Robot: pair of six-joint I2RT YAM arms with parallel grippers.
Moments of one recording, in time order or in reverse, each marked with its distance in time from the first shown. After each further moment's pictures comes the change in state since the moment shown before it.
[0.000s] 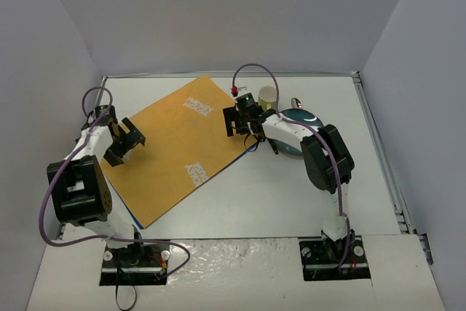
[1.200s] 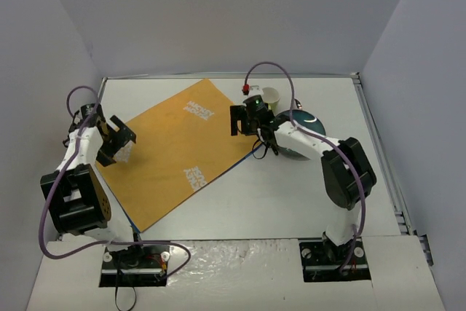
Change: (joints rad) left arm 0.077 -0.043 0.035 -0.076 0.031 -0.018; right arm 0.009 -0.212 -0.175 0.037 0.054 0.109
